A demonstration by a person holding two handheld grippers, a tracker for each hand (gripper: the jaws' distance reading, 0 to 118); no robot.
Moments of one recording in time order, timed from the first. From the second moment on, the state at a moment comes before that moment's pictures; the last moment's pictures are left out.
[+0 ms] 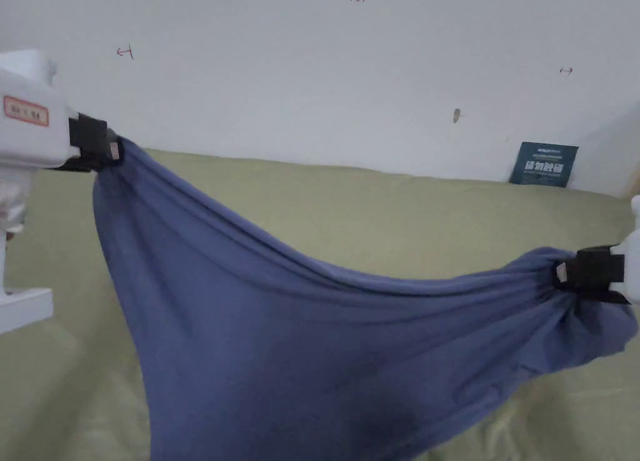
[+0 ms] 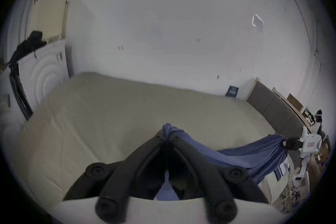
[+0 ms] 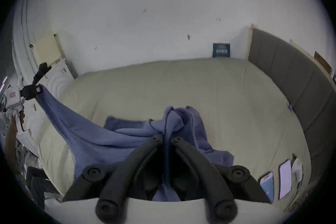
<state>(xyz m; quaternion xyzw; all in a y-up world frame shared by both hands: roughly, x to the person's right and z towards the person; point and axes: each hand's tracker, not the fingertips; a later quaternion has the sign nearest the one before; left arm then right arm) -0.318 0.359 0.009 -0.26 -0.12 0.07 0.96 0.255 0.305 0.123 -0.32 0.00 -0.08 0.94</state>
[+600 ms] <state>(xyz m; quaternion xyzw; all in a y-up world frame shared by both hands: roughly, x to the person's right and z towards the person) -0.335 0.472 -0.025 -0.14 -0.06 0.09 0.98 0.281 0.421 0.034 -0.19 0.01 -0.11 0.98</state>
